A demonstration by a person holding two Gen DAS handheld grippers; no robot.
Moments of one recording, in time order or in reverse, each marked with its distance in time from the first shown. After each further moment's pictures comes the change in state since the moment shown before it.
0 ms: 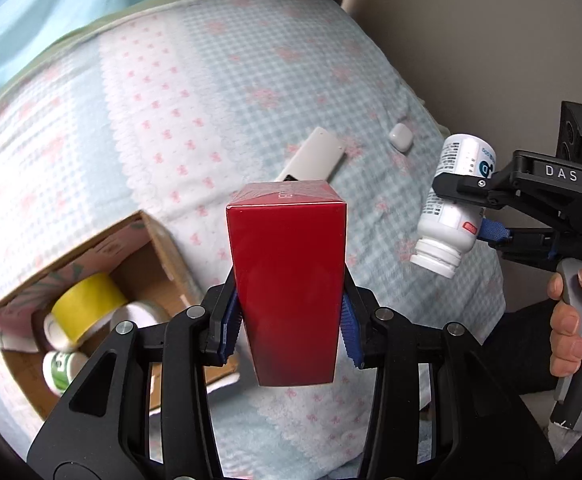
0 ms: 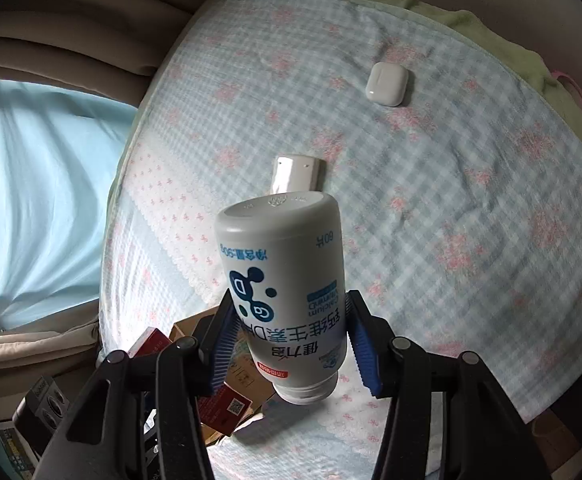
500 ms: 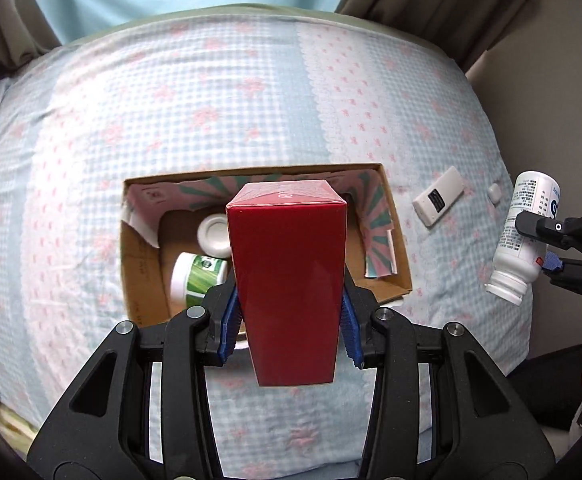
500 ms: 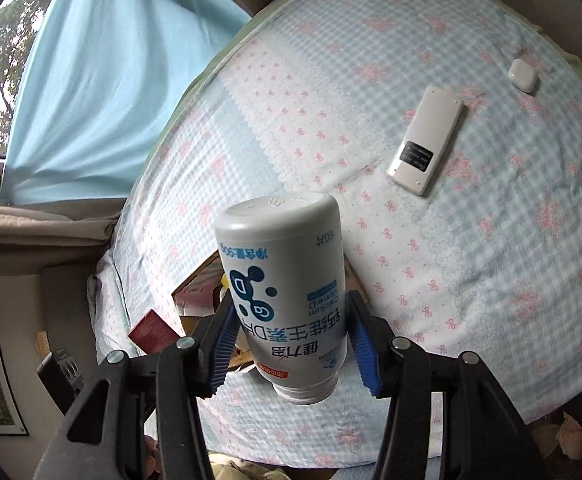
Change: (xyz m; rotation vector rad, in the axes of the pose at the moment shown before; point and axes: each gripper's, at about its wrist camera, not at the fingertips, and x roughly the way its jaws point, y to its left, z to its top) left arm -0.081 0.171 -0.112 -0.332 -0.129 0.175; right arm 0.038 0.106 -0.109 -0.349 0.132 0.051
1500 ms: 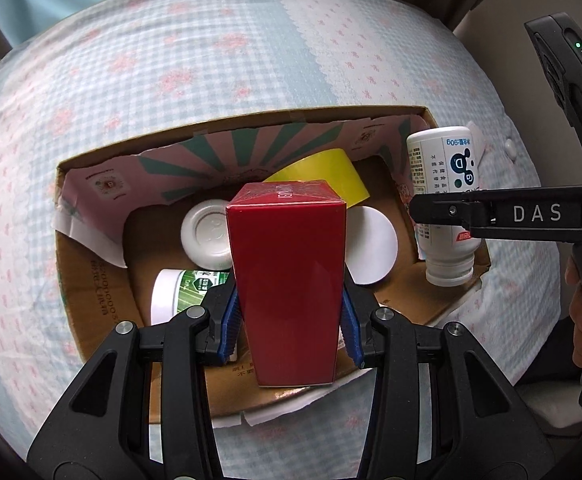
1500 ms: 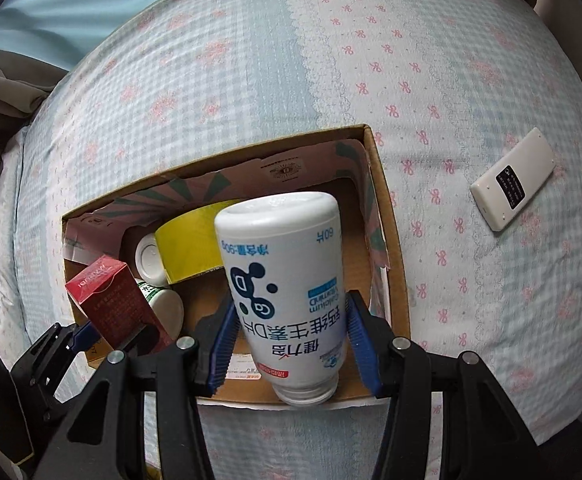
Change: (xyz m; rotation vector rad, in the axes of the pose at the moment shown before) left arm 0.112 0.036 -0.022 0.140 0.032 -0.091; right arm 0.177 0.068 -0.012 -0.359 0.138 -0.389
